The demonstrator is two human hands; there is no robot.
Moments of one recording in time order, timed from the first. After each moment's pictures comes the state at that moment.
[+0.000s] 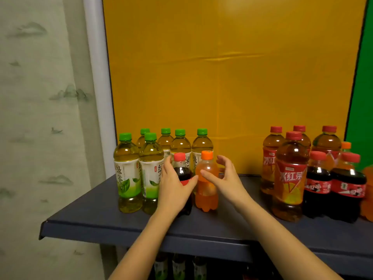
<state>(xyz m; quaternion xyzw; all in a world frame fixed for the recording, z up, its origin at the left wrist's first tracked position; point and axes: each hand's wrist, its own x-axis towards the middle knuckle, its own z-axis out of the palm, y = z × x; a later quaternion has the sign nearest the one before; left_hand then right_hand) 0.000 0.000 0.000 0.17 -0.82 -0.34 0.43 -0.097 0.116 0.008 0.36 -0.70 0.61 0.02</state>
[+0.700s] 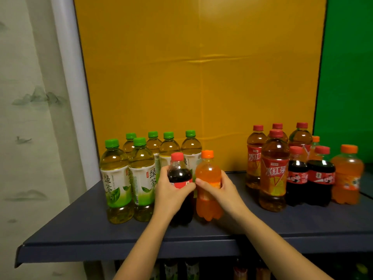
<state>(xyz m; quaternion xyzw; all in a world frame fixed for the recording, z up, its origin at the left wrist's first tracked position) 0.008 0.006 0.010 0.09 -0.76 -0.51 0.39 -0.066 0.133 -0.003 0.31 -0.68 0.67 -0.03</state>
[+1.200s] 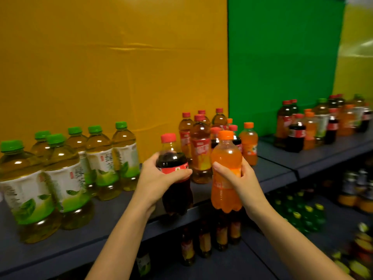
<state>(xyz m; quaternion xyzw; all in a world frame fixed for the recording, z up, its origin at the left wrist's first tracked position) 0.018 0.107 0.033 -0.10 -0.74 -0.63 0.22 -0.003 0.290 0.003 0.15 -0.67 0.71 0.15</state>
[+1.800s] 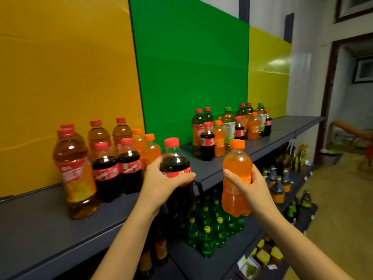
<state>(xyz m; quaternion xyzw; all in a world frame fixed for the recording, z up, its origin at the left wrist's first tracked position) -0.078 0.370 0.022 -0.20 -0.71 -0.66 0.14 -0.043 0.568 -0.013 0.01 -0.69 0.67 0.26</state>
